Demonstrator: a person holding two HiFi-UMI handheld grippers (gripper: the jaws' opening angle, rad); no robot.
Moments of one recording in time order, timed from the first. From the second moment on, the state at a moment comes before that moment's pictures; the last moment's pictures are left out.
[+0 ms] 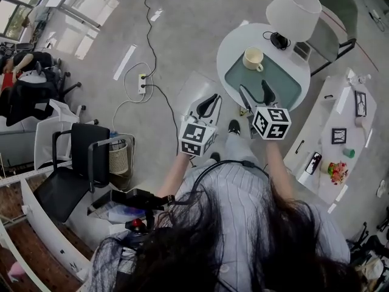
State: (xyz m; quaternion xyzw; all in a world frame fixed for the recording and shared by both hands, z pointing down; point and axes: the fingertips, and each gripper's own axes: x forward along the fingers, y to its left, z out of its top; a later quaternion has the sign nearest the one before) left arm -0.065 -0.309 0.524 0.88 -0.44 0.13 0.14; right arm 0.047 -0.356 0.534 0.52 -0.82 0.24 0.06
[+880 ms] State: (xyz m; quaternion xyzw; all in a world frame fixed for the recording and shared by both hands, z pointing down) left arm -0.109 -0.161 0.515 0.90 -0.42 0.11 0.12; right arm -0.011 -0.179 0.523 0.52 -0.82 0.24 0.04
